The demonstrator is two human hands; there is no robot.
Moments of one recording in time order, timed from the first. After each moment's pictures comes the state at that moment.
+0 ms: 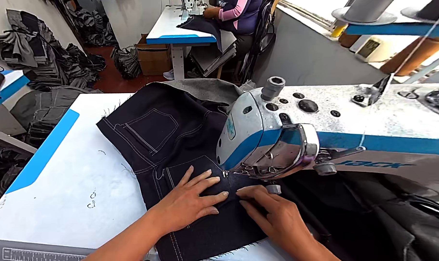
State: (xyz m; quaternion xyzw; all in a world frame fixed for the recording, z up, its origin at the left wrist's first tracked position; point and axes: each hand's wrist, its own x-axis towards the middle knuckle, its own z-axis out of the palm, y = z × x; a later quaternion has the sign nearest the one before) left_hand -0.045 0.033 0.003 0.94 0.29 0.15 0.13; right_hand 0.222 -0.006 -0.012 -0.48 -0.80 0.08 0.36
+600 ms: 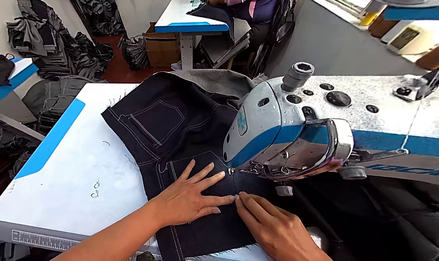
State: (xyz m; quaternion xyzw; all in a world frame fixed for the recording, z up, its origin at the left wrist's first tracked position) left_hand -0.051 0.034 0.005 0.95 0.28 0.09 0.11; right_hand 0.205 -0.020 0.003 -0.37 -0.88 -0.19 0.21
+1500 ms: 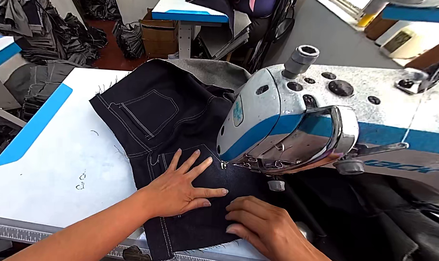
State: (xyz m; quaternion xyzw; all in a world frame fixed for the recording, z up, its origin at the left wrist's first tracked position) left_hand -0.050 0.040 0.008 0.95 0.30 0.05 0.09; right_hand 0.225 -0.018 -0.001 -0.32 -0.90 0.07 0.30
